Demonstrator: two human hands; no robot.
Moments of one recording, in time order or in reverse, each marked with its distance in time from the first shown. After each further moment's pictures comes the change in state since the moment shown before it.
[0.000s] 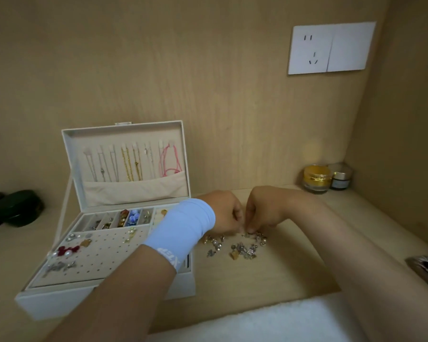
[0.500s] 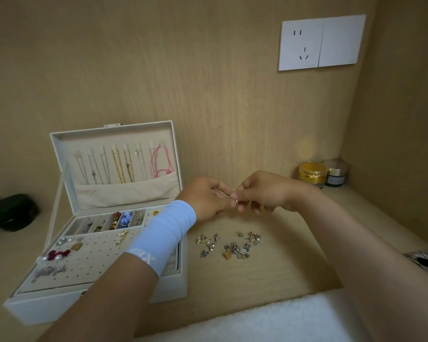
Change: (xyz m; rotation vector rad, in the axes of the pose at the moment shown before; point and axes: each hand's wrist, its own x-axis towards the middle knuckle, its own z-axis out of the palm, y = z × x) left_hand 0.005 -0.013 0.001 -0.674 0.291 -0.083; right_hand -0.006 0.014 -0.010 0.574 0.096 -0.058
